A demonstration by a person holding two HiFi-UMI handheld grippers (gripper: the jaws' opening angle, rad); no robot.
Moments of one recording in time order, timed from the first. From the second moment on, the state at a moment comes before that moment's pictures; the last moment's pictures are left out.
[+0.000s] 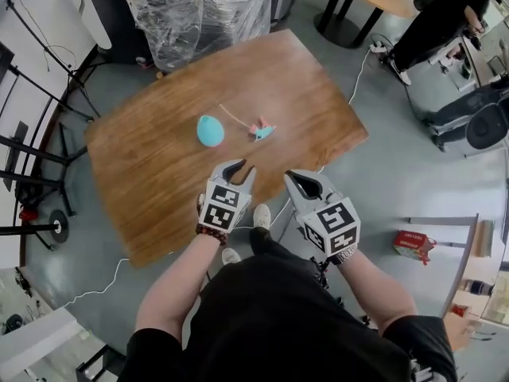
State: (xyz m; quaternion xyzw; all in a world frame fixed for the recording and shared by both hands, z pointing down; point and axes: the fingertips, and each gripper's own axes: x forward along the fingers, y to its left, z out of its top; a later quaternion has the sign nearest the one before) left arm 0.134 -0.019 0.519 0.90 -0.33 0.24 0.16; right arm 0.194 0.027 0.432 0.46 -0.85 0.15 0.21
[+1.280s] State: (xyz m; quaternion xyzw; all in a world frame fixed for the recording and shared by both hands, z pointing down) left arm 0.183 -0.105 0.644 0.87 -0.29 0.32 0.21; right arm 0.230 -0.040 0.468 0.47 -0.82 0.21 0.26
